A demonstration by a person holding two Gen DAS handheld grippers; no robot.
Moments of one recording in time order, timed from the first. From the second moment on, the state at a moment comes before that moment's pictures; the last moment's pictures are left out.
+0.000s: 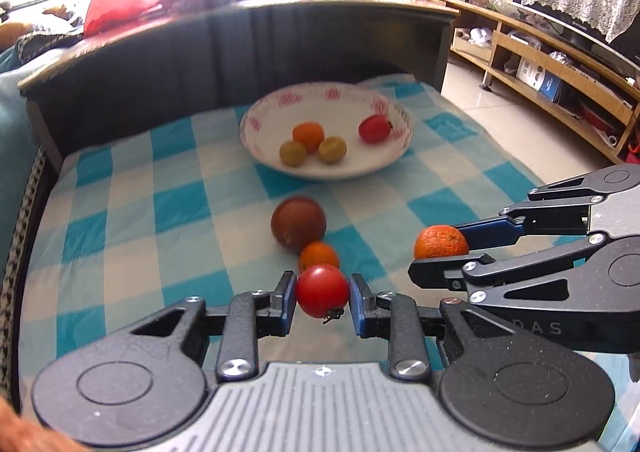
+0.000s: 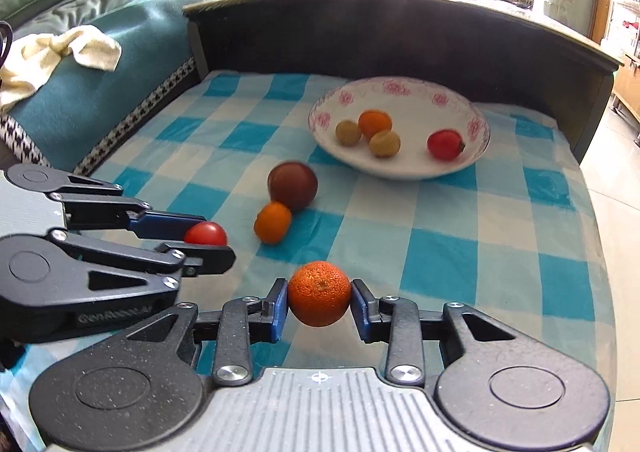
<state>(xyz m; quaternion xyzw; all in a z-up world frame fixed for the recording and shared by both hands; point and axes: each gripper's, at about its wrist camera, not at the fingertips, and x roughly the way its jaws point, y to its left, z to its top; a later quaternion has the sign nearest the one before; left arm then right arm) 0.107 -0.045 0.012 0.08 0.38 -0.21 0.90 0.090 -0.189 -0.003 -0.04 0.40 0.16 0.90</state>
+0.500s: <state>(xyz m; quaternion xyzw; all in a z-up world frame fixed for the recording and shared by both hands) 0.180 -0.068 0.028 0.06 0.35 -0.19 0.92 0.148 -0.206 0.020 -0.01 0.36 0.12 0.92</state>
